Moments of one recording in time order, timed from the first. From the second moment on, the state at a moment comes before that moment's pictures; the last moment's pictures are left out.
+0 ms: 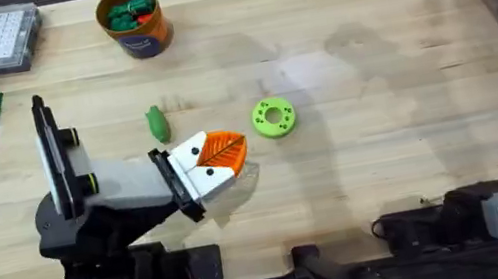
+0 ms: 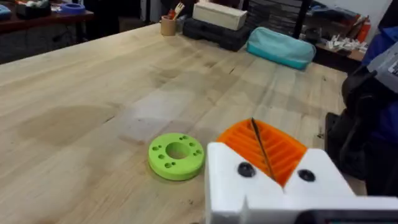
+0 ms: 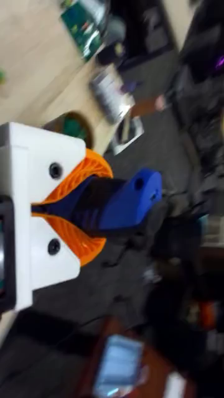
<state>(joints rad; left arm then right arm) -0.02 0.02 0.01 -0.09 1.08 -0.08 0.03 1.24 1.31 -0.09 -0.57 0.04</state>
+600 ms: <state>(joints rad) -0.02 0.02 0.01 -0.09 1.08 -0.08 0.16 1.44 1.46 0.40 -0.92 0.40</state>
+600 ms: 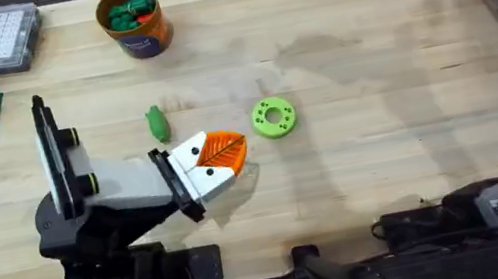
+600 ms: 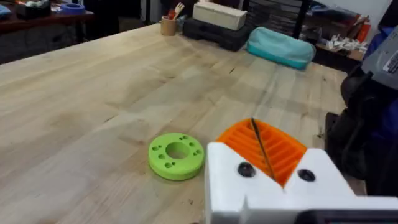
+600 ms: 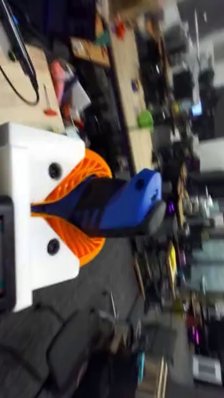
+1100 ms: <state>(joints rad) -0.02 0.02 0.01 -0.09 1.08 -0.08 0.40 1.63 1.72 0.40 -1.06 0.42</state>
